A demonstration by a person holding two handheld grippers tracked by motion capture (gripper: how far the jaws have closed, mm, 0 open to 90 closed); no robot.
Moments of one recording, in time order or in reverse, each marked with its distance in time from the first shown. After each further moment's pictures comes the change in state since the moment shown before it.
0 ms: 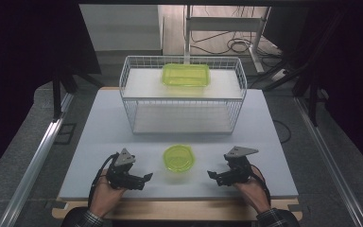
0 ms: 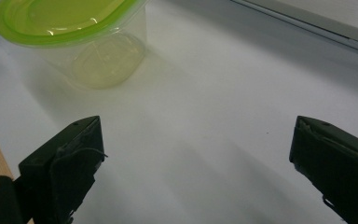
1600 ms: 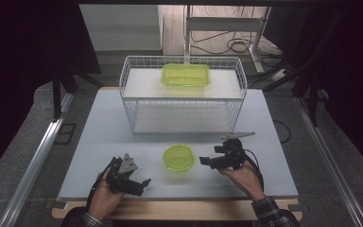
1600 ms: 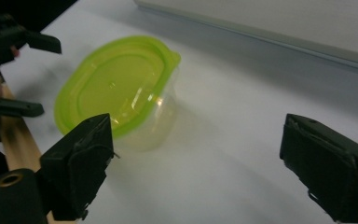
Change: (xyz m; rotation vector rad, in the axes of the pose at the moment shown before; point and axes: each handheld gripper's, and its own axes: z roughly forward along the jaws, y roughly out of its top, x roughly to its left) left arm -0.004 -0.011 0.007 0.054 0.058 0.119; right arm -0.004 0.050 0.006 -0.003 0.135 0.194
